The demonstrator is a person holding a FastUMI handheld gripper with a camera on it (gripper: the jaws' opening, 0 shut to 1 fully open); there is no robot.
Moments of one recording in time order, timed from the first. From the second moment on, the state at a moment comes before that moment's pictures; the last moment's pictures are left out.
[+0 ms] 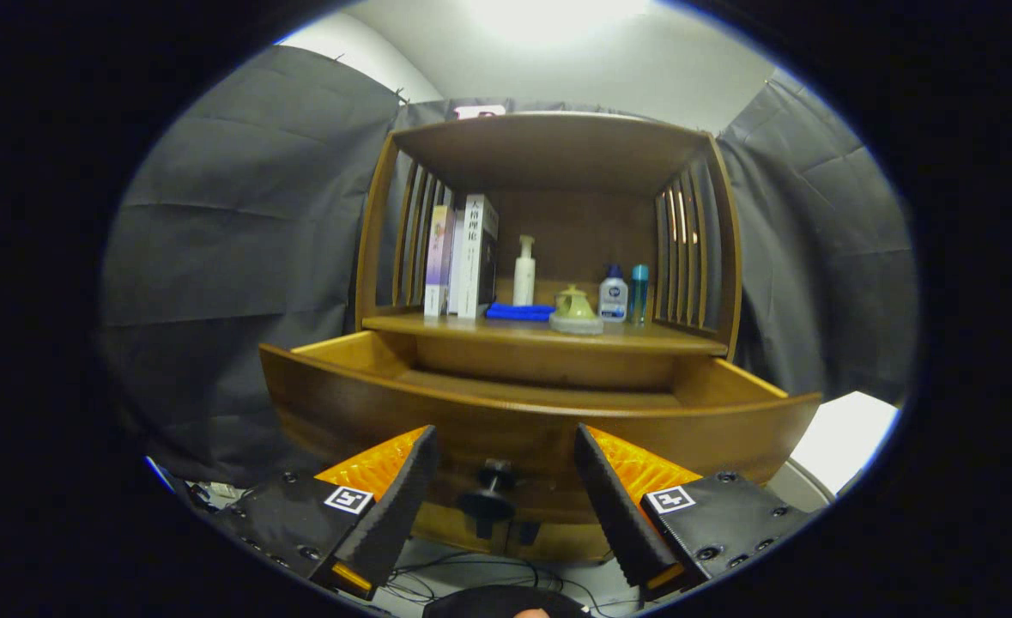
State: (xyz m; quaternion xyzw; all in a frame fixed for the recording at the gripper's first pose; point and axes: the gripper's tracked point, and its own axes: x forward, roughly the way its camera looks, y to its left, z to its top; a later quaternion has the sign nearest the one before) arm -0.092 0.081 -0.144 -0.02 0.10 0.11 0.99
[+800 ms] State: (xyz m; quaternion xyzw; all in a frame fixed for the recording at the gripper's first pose) arm -0.060 0.073 -0.180 -0.01 0.13 0.07 0.99
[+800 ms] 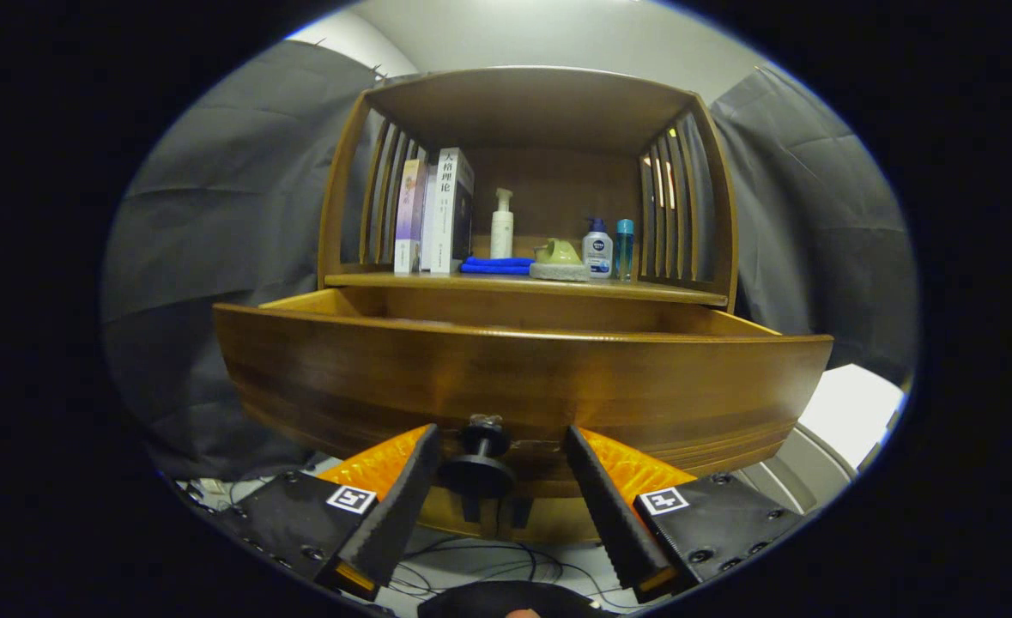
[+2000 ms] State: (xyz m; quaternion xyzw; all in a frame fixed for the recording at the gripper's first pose) arm 0.071 0.076 -0.182 0.00 0.14 0.02 0.99
